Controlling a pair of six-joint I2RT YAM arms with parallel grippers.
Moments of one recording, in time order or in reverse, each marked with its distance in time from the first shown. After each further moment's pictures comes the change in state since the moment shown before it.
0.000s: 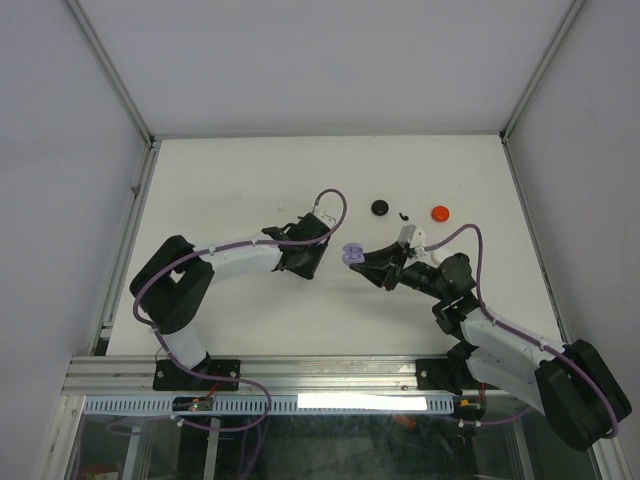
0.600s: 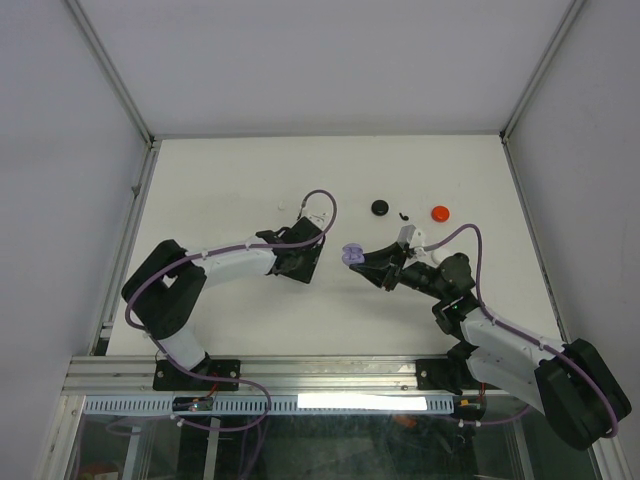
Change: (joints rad) left arm -0.002 -0.054 -0.058 -0.023 -0.085 -0.106; right arm 0.001 0.005 -0.001 0.000 0.000 -0.002
